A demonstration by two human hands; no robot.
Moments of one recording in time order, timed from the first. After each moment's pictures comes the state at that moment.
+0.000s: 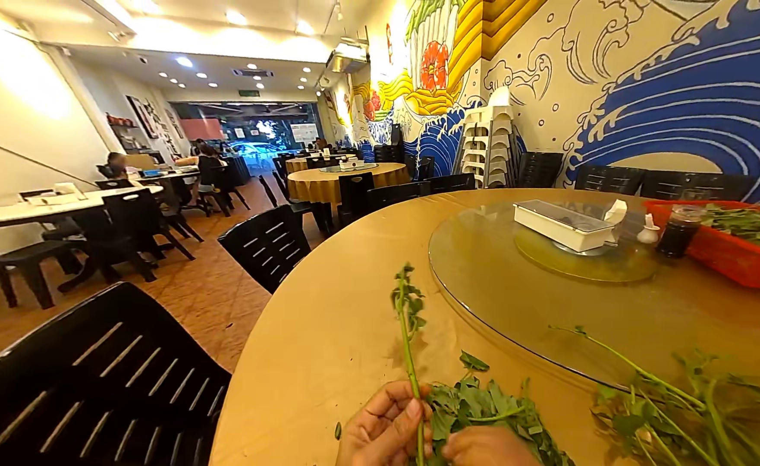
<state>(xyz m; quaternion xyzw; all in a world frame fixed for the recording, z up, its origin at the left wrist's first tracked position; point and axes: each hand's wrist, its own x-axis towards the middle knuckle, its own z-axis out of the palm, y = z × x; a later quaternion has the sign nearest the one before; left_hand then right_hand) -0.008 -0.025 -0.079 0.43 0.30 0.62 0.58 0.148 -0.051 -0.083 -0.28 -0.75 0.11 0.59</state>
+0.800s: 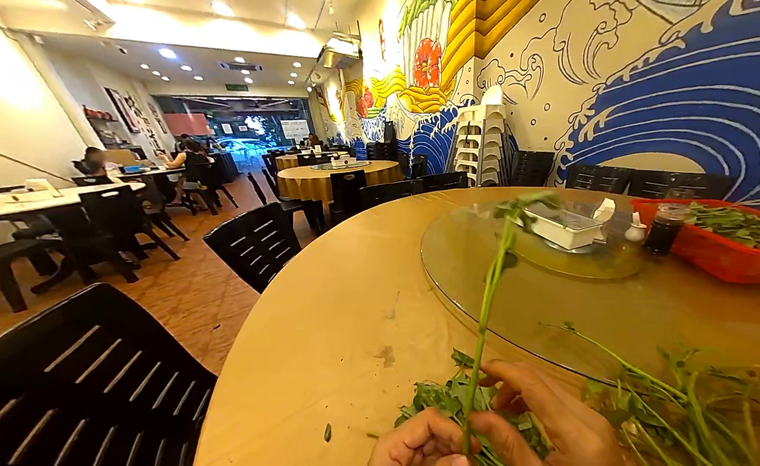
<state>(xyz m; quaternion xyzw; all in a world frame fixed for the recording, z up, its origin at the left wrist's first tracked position) 0.004 -0.030 -0.088 0.61 0.20 0.52 0.57 0.191 -0.035 -0.049 -0.39 -0.75 0.10 0.53</state>
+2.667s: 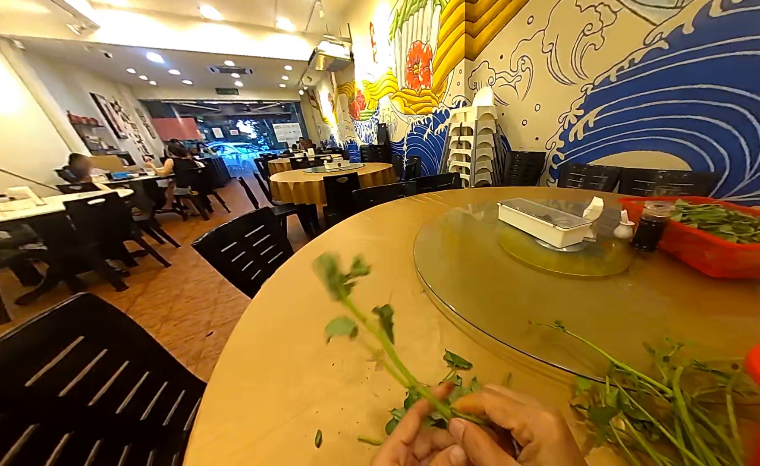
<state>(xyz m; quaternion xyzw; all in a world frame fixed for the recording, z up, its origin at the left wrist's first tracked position) 0.024 -0.043 -0.082 0.55 0.31 0.51 0.58 0.188 -0.041 -0.049 -0.41 -0.72 0.25 0.50</state>
